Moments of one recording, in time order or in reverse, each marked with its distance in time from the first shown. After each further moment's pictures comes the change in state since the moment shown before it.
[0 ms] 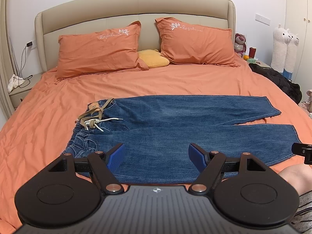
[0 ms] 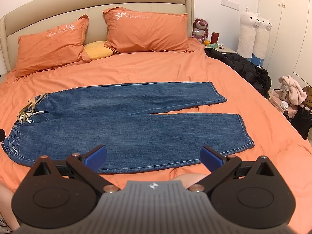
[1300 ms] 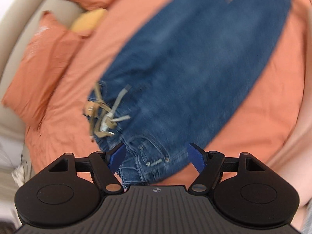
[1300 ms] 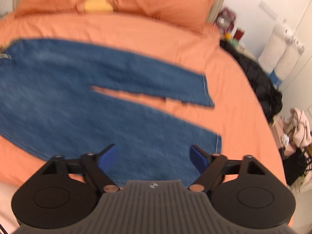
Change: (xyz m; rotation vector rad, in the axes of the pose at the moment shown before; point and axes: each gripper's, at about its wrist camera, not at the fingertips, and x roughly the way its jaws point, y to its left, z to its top) left arm 0.152 0.089 -0.008 0.915 0.403 -0.062; right arm 0.190 -0.171 0.045 -0.347 0.198 0.014
